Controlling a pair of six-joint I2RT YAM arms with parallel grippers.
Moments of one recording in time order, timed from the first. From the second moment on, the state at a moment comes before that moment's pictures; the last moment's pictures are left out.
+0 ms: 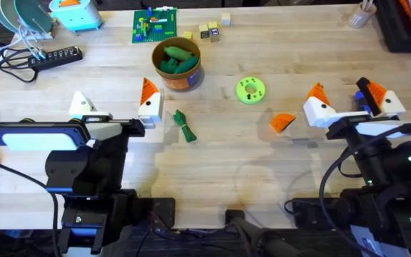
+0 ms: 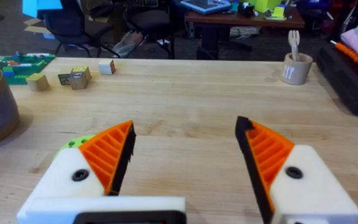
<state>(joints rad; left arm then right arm) -0.01 0.00 0.01 -0.02 0.00 -0.02 0.00 0.00 0.01 -0.09 -0.04 -0.01</state>
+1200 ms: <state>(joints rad) -0.01 0.83 1.15 -1.12 0.11 -0.07 0.00 0.43 0.88 -0.93 -0.06 -0.04</state>
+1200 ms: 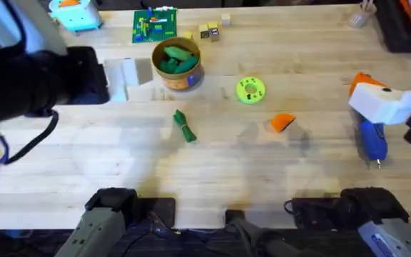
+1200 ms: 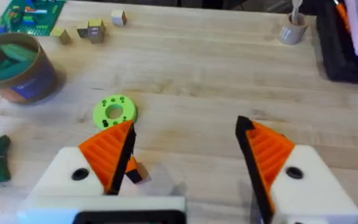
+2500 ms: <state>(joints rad) -0.23 1.15 1.09 -0.74 0.38 -0.24 0.00 0.43 0.88 -0.96 -0.06 0.02</state>
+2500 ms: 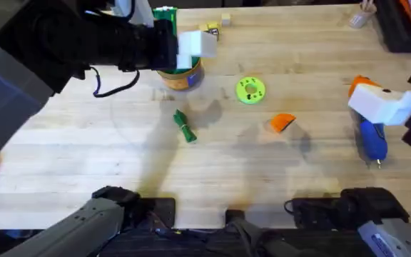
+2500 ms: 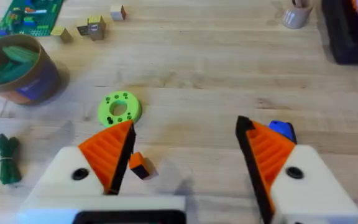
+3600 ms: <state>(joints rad) -0.46 0.41 0.41 -0.25 0.37 0.00 0.00 0.43 0.88 -0.96 -0.06 0.02</state>
